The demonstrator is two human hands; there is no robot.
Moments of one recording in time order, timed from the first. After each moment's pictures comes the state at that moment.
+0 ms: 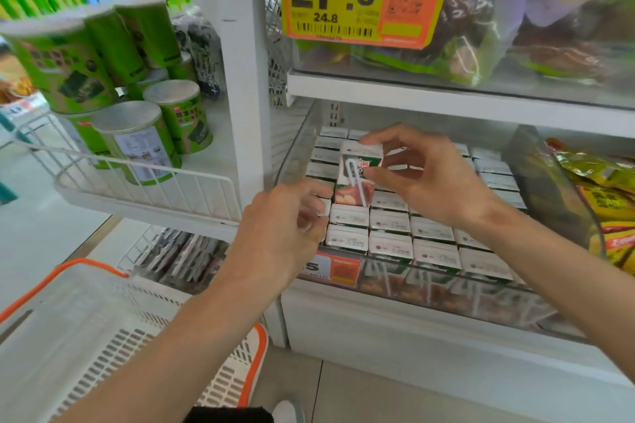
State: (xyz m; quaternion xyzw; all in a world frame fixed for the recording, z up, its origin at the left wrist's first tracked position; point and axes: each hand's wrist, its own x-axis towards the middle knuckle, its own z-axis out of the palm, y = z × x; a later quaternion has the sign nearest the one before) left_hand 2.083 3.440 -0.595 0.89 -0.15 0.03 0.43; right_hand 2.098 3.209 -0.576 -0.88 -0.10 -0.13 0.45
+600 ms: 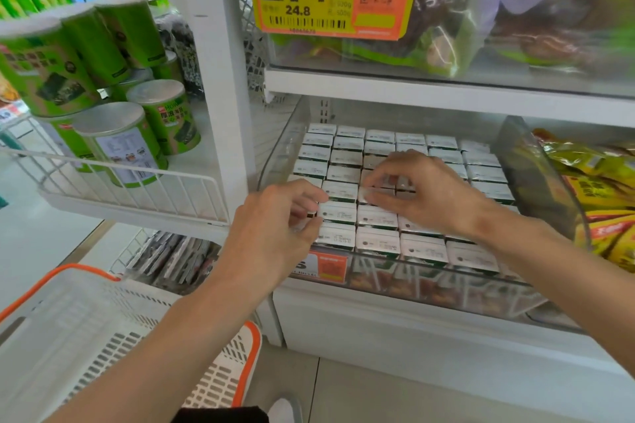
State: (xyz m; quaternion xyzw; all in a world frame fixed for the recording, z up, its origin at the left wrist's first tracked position) left_hand 2.083 3.433 -0.599 0.89 -0.17 0.02 0.42; right_hand 2.094 3.181 -0.593 -0.95 -0.17 -0.08 0.24
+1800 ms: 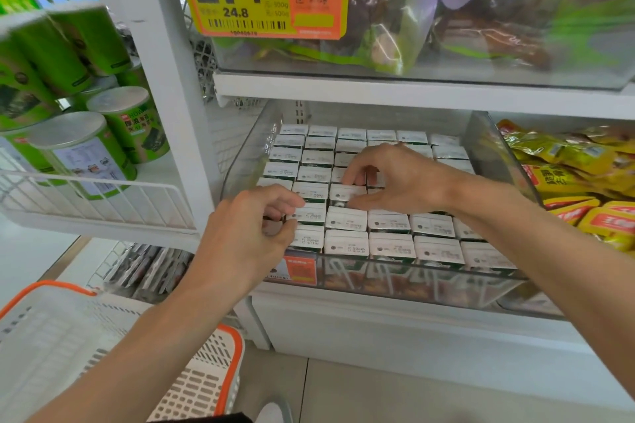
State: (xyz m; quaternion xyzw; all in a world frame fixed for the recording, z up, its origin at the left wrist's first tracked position) left_hand 2.084 3.425 -0.602 0.91 -0.19 0.03 0.38; right_hand 2.107 3.167 -0.576 -0.97 -0.13 0.04 0.21
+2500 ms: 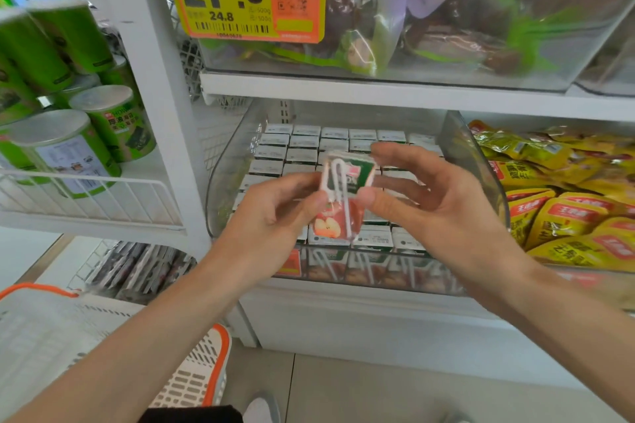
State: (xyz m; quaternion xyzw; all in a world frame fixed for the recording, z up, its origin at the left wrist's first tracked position) left_hand 2.061 3.396 -0.582 0.76 -0.25 -0.10 0.59; right_hand 1.991 3.187 -0.573 -0.74 0.01 -0.14 0.66
